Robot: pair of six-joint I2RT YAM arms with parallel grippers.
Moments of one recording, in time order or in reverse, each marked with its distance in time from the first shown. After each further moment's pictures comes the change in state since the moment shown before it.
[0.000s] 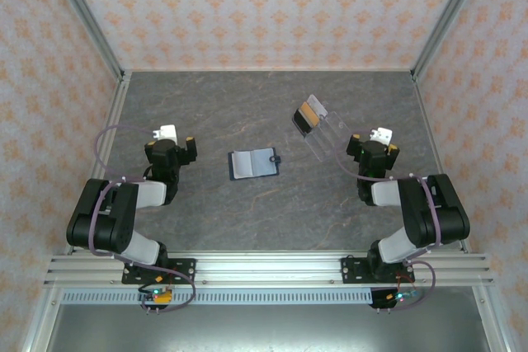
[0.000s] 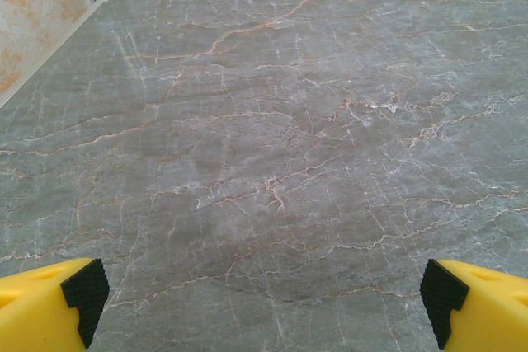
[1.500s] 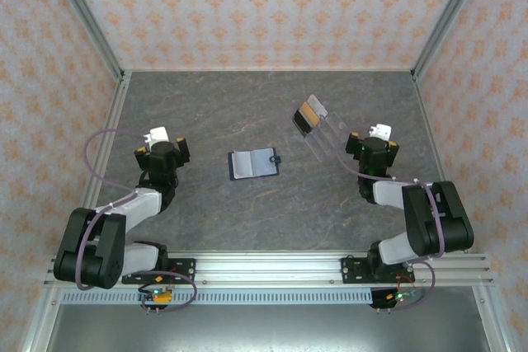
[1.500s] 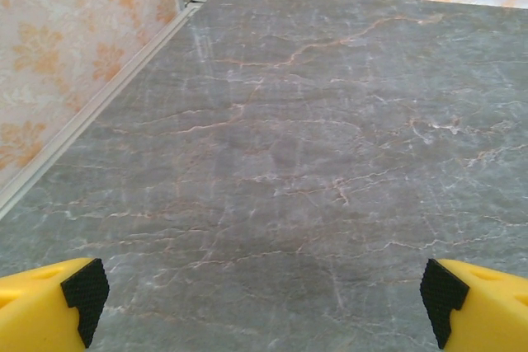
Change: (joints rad) left arm -0.033 -0.218 -0.020 -0.212 -0.179 -0.073; right arm 0.006 -0.061 0.027 -0.104 -0.034 -0.018
